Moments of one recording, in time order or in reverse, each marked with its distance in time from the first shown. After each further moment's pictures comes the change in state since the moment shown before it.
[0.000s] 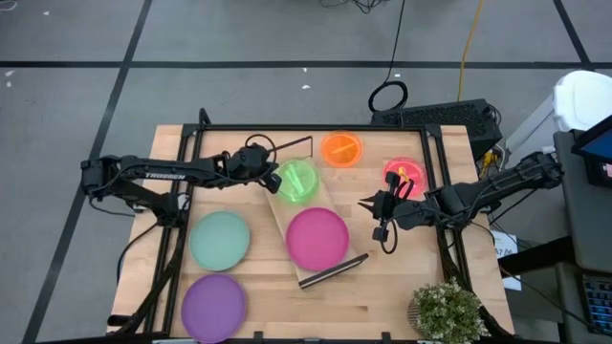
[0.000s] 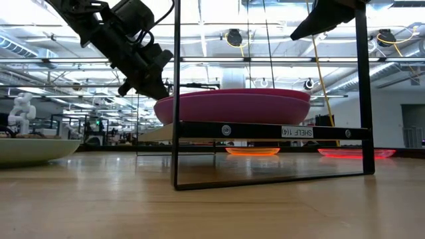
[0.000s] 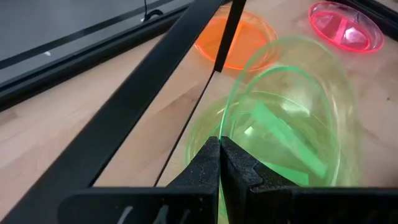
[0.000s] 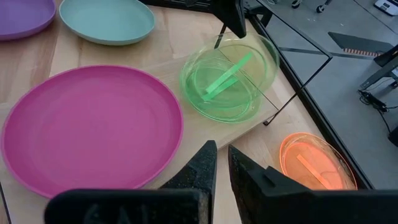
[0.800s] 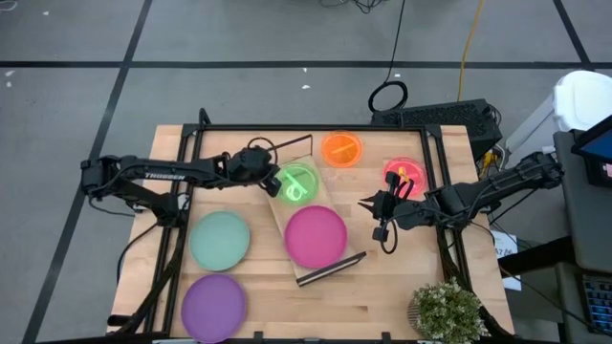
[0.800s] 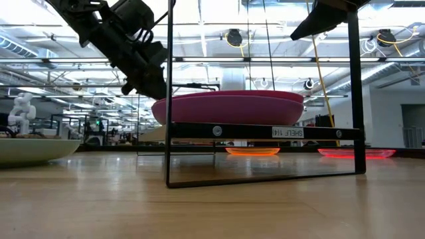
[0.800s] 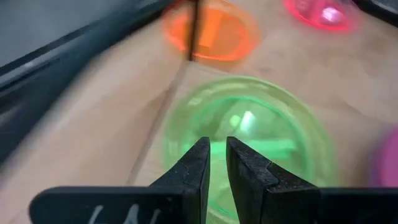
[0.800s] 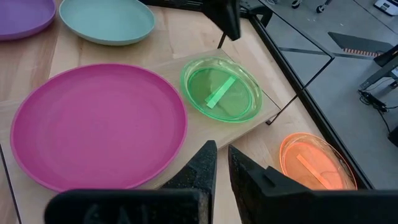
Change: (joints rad) left arm -0.026 -0.003 0.000 -0.001 0.058 0.085; right arm 0.000 0.000 0.000 0.000 0.000 0.000
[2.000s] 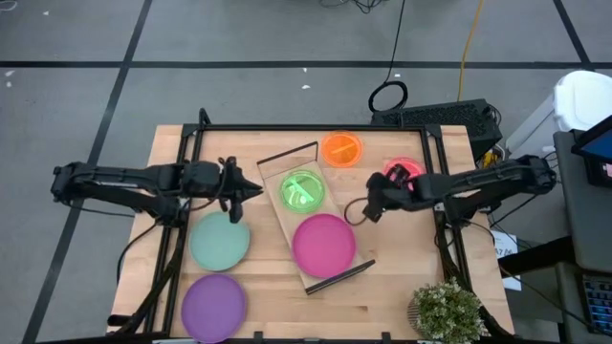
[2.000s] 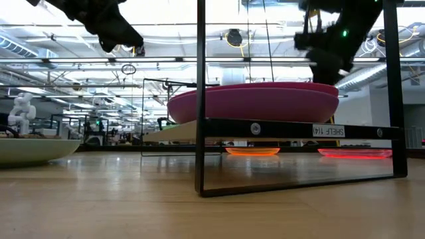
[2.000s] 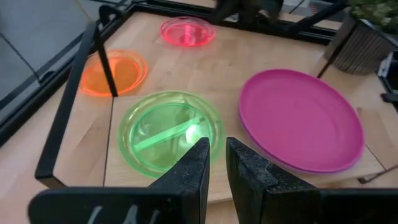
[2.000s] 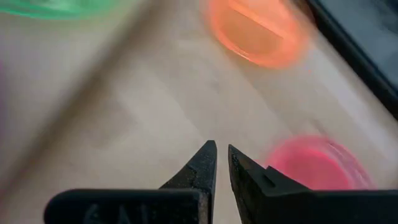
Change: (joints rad) left arm -0.240 -0.442 0.000 -0.276 0.115 0.191; right arm -0.253 0.178 -0.001 -0.362 -0.052 0.442
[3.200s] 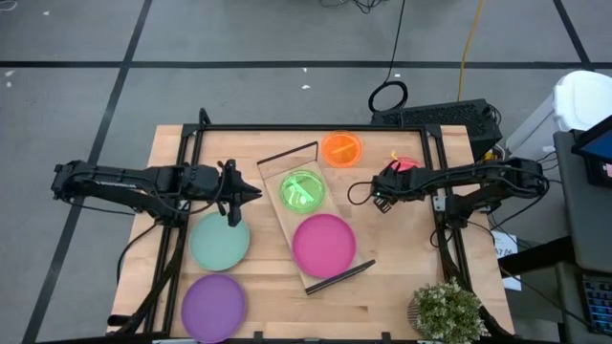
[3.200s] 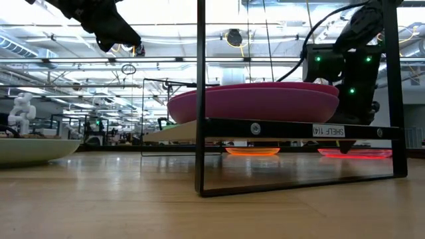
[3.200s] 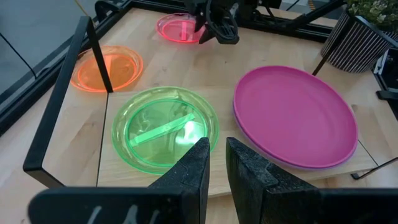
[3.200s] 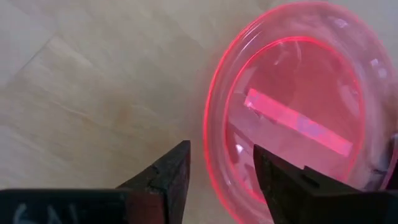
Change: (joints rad) left arm -0.039 -0.003 0.000 -0.015 -0.029 -0.030; right arm -0.287 0.108 -0.254 0.073 -0.127 0.019
